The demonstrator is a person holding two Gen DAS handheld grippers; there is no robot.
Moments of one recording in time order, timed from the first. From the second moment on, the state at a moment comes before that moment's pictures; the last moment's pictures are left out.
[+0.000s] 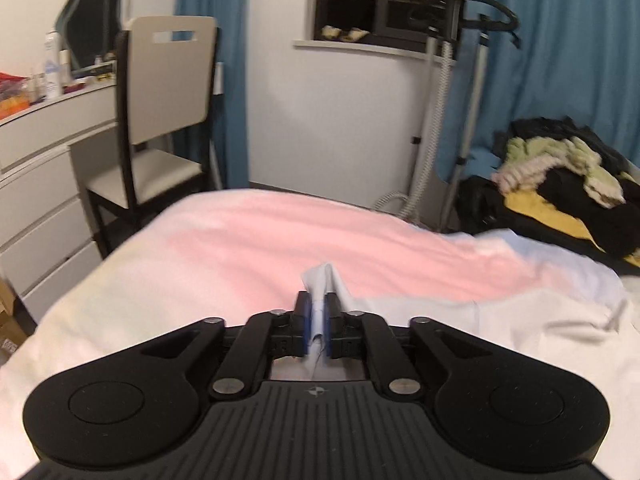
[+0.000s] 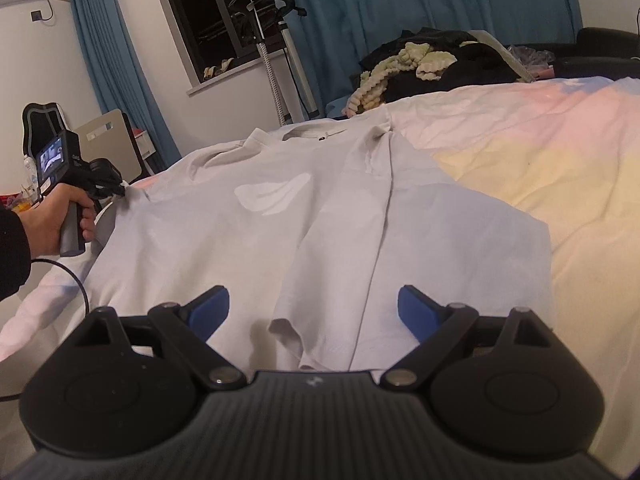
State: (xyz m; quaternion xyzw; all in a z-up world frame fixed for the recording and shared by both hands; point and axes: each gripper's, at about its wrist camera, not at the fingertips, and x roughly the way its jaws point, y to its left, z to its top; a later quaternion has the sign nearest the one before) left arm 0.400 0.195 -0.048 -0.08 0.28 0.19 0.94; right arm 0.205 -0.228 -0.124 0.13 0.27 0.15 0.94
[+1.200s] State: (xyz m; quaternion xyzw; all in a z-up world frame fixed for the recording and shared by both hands) left arm 0.048 -0.018 -0.029 -0.10 0.23 -0.01 0.97; right arm 0.131 -0.231 -0.086 0.10 0.23 0.15 0.96
